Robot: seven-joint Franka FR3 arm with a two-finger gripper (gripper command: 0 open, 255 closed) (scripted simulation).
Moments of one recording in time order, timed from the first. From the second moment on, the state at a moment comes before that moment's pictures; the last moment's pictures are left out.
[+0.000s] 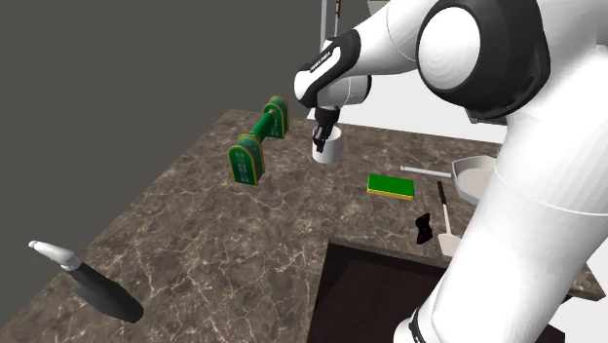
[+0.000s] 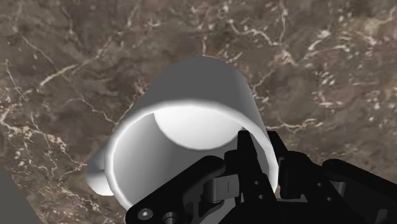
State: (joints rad) arm -0.09 0.13 -0.43 -2.15 0.16 2.35 -0.86
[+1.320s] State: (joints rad) arm -0.08 0.00 -0.43 -2.01 0.07 2.10 -0.79
